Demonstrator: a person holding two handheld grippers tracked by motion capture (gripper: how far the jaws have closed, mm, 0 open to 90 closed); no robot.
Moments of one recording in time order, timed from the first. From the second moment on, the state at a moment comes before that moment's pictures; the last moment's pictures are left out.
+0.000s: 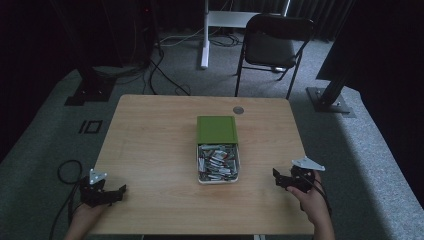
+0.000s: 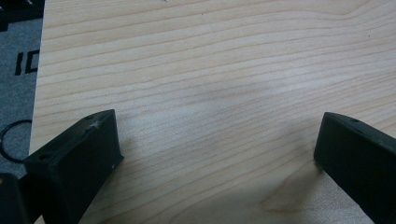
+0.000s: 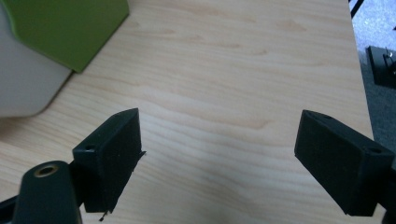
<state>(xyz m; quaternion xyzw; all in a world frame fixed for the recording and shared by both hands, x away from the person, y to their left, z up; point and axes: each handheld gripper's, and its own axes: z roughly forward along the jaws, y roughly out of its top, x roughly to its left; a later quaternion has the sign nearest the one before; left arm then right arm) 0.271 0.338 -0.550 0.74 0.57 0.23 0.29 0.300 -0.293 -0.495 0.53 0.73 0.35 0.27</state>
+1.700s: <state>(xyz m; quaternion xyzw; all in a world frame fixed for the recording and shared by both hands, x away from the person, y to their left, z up) 0.271 0.338 -0.550 0.74 0.57 0.23 0.29 0.336 -0.168 -0.426 0.28 0.82 0.44 0.23</state>
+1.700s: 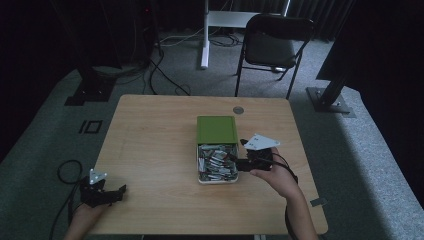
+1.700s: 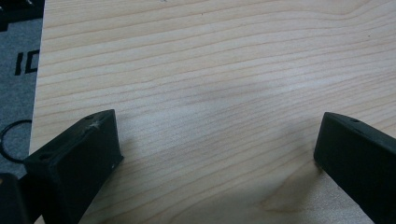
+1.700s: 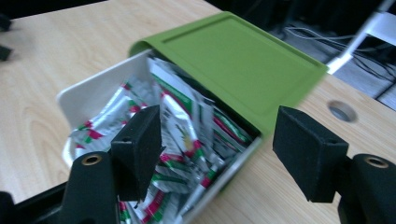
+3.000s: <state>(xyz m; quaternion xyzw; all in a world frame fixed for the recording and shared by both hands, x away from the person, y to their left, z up) 0.271 0.338 -0.550 0.74 0.56 0.23 0.29 0.365 -0.126 -0.437 0.16 0.90 0.36 0.19</state>
